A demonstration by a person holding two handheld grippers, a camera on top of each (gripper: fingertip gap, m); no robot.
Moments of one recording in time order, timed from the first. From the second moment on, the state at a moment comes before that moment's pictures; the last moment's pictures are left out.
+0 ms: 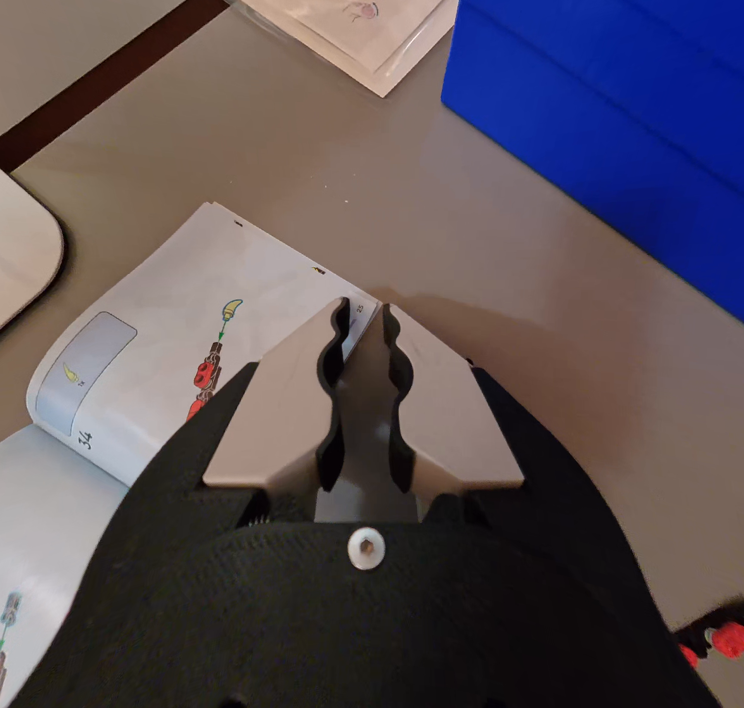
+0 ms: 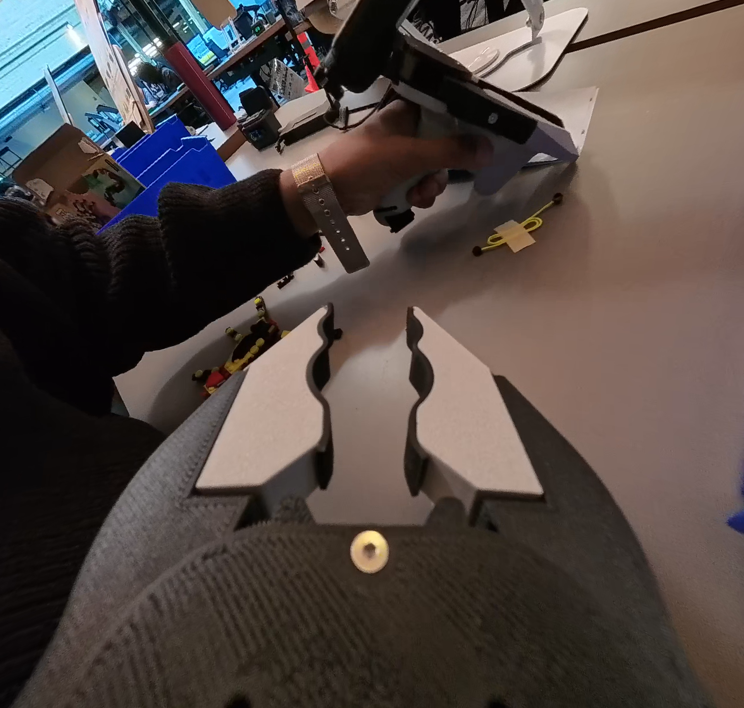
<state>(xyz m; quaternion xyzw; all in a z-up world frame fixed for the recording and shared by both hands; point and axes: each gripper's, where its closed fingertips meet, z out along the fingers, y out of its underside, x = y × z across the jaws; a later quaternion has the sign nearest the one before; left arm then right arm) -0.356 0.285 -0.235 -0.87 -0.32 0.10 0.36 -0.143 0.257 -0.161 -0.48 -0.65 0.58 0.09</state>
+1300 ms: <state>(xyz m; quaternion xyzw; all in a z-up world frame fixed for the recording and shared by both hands) -0.348 0.029 -0.198 -0.65 -0.61 0.15 0.42 -0.141 0.249 -0.164 -0.47 -0.66 0.57 0.09</state>
